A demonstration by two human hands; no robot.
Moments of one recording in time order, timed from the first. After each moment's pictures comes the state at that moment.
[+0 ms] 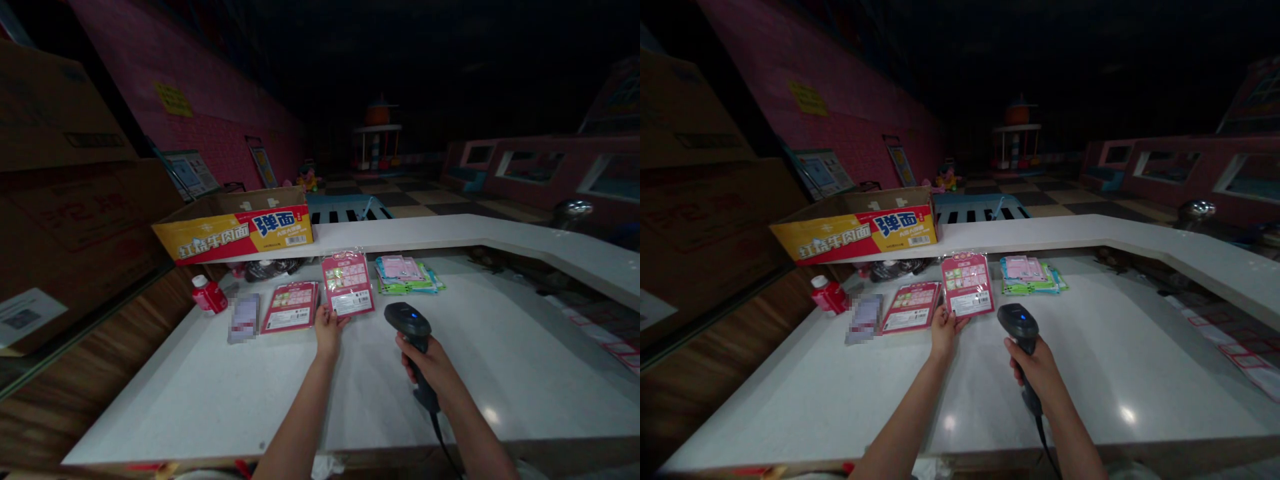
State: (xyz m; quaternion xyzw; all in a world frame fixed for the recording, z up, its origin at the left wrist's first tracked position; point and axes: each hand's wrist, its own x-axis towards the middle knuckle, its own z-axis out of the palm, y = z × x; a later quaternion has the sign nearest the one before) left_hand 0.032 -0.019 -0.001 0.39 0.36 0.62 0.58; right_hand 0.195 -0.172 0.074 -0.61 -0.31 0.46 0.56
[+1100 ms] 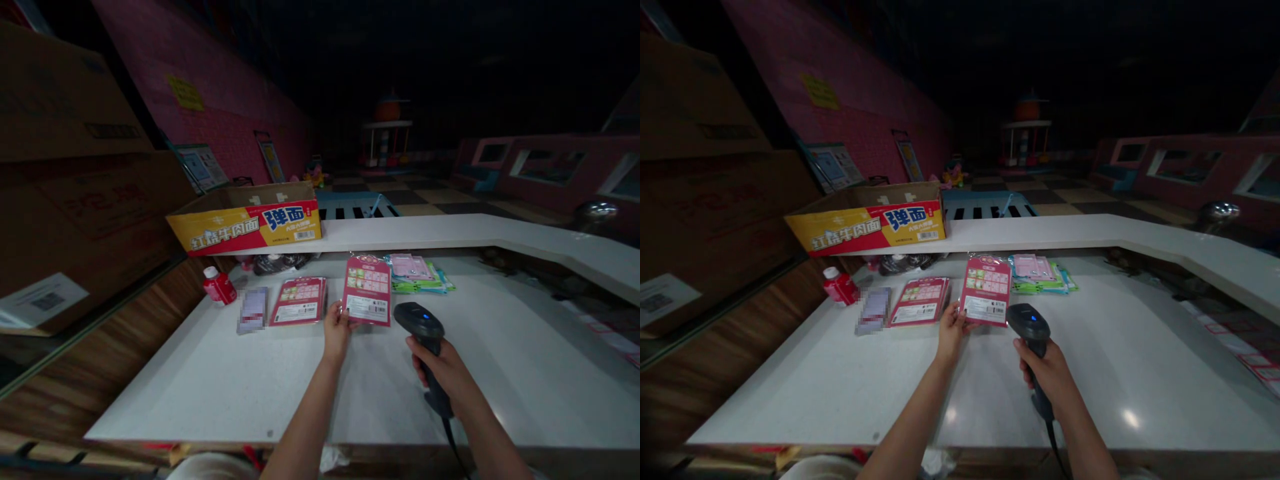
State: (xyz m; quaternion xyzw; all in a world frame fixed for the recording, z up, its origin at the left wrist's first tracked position) left_hand 0.030 -0.041 0.022 0.42 0.37 0.58 0.60; right_hand 0.193 -0.181 0.082 -0.62 -0.32 0.45 0.55
